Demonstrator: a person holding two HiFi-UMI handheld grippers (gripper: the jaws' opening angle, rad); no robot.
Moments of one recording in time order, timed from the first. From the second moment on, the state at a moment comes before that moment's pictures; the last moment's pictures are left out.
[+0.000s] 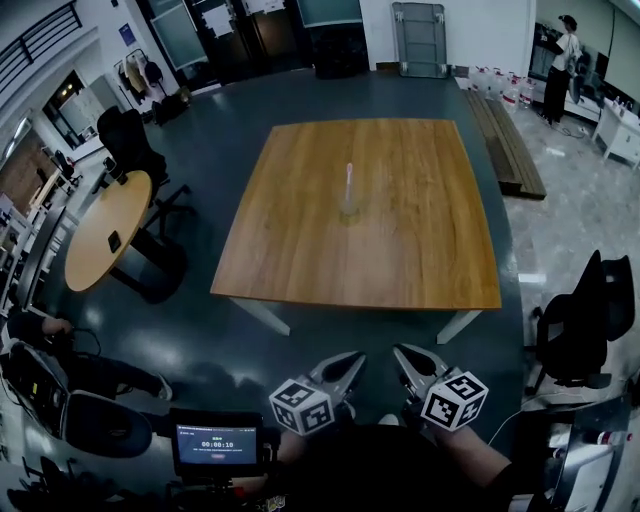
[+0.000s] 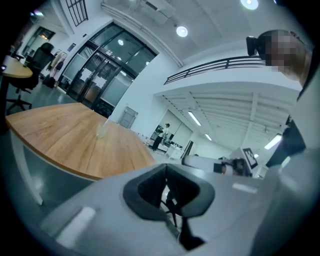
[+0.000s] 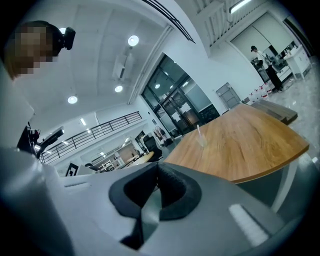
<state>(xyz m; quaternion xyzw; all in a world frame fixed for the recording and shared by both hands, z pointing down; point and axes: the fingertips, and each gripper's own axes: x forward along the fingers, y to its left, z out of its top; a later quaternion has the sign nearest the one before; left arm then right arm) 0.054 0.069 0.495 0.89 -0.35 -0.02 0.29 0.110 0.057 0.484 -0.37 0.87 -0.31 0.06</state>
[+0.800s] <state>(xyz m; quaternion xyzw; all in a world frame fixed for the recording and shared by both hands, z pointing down) -0.001 0.078 0.479 0.90 -0.33 -0.02 0.27 0.045 0.070 0.466 -0.38 0.87 -0.30 0.07</state>
